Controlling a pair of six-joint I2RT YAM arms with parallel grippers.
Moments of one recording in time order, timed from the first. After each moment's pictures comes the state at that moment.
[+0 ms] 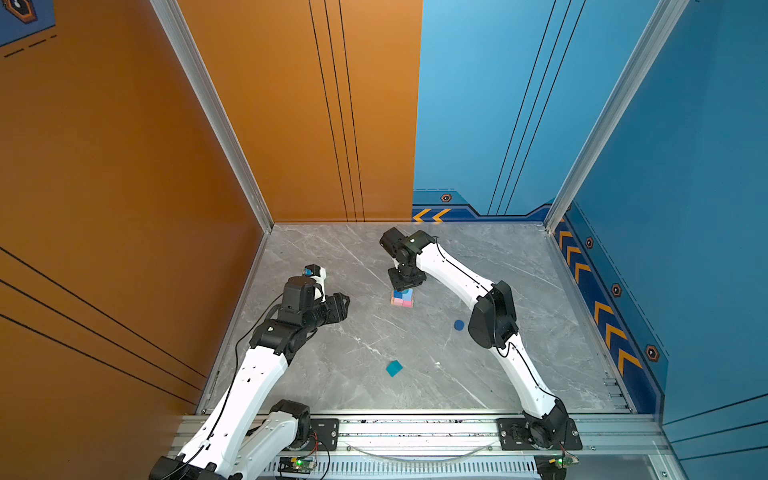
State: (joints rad) left arm -0.22 0.91 0.77 -0.54 0.14 -0.42; right arm 0.72 2.45 2.42 -1.33 0.07 0.37
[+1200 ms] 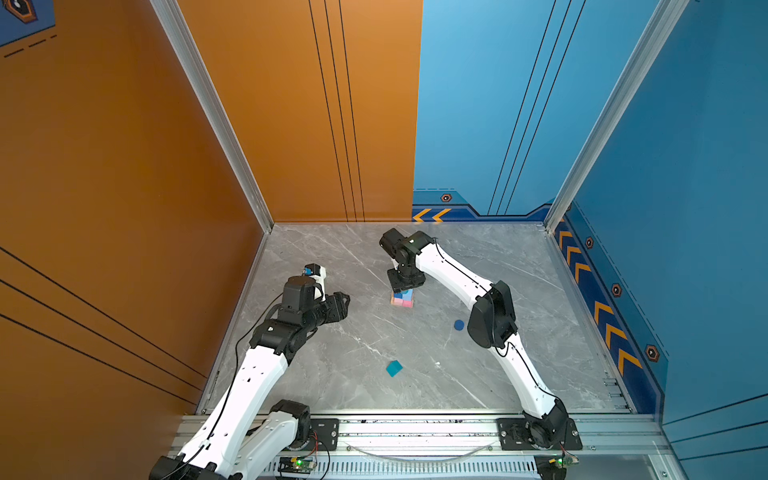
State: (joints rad) left arm -0.22 0.91 0.77 -0.53 0.14 -0.42; right arm 0.72 2.45 2.42 -1.33 0.04 0.37
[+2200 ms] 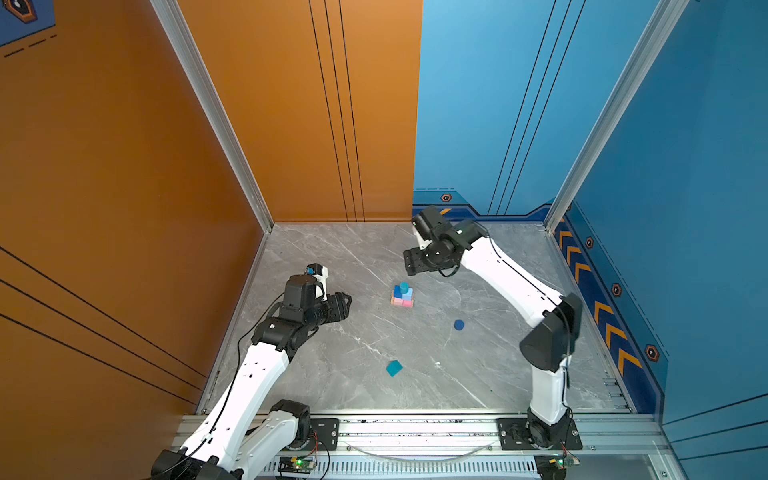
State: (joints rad) left arm -0.24 0.95 0.78 -0.53 0.18 -0.42; right arm 0.64 1.89 1.95 -1.08 0.07 0.38
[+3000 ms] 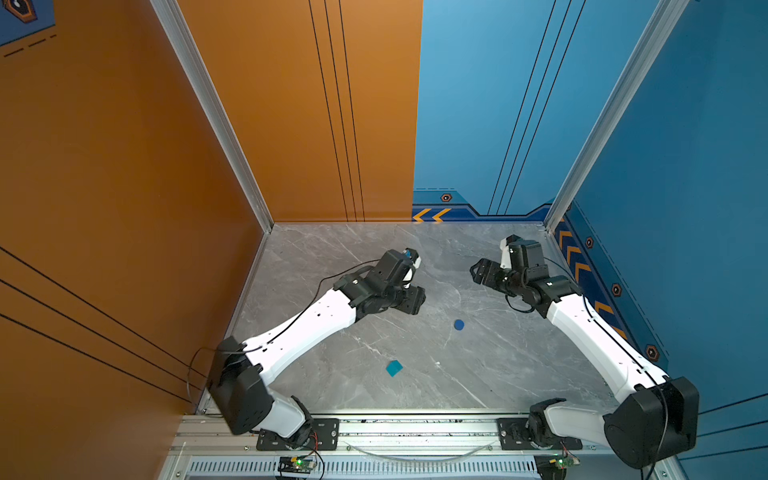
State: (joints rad) left arm -0.80 1.55 1.37 -0.67 0.02 -0.33; right arm 0.22 1.25 1.05 -0.50 -0.12 0.57
